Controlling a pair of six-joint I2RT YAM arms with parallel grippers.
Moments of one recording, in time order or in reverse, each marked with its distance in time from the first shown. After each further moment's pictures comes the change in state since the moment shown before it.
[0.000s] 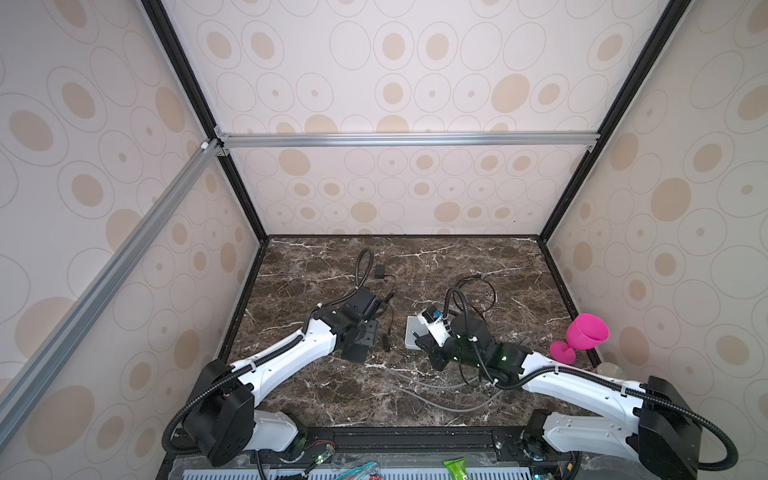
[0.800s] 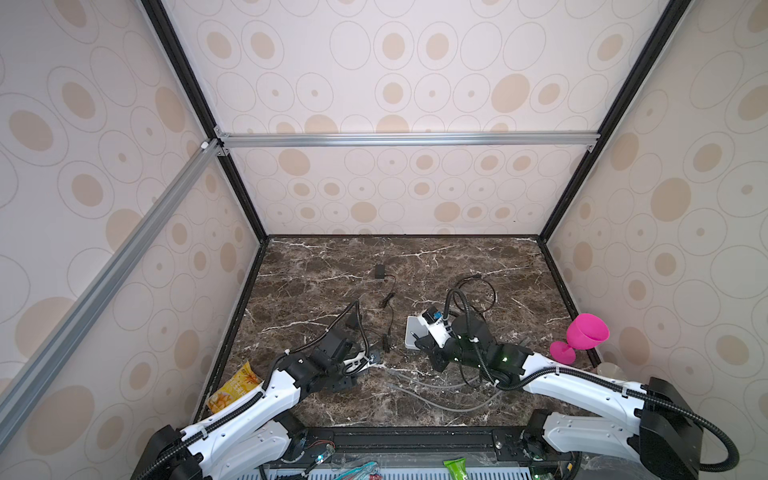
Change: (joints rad) left arm 0.000 -0.409 -0.510 0.055 0.208 1.019; right arm 0.000 -0.009 -0.011 0.007 -0.020 0.001
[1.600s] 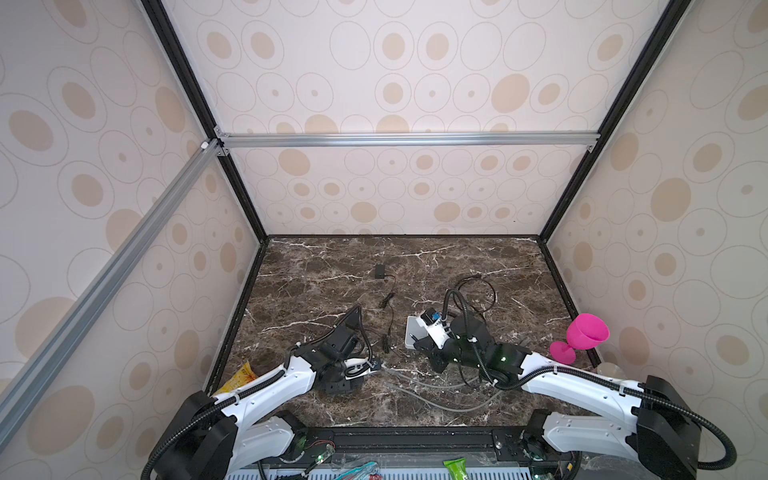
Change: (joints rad) left arm 0.054 0.167 -0.013 0.038 0.017 0.115; right arm 0.000 0.014 0.000 0.002 -0.023 -0.004
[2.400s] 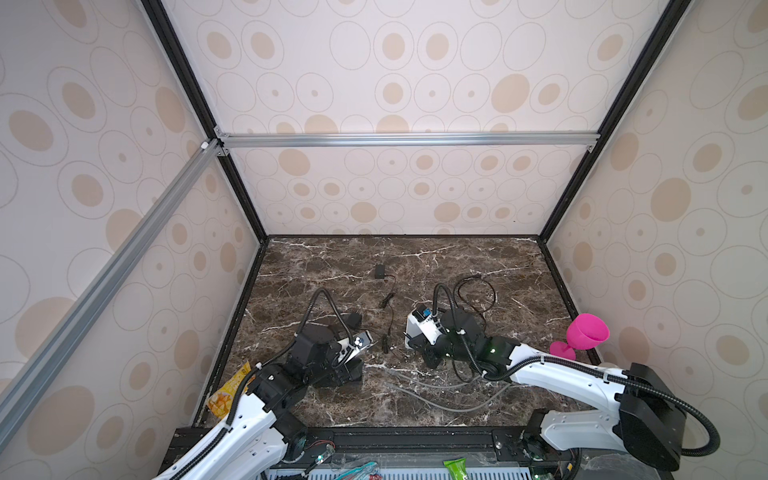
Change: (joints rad) left arm 0.003 -0.503 0.089 0.071 0.054 -0.332; right arm 0.000 0.126 0.105 -0.037 -0.022 -0.016
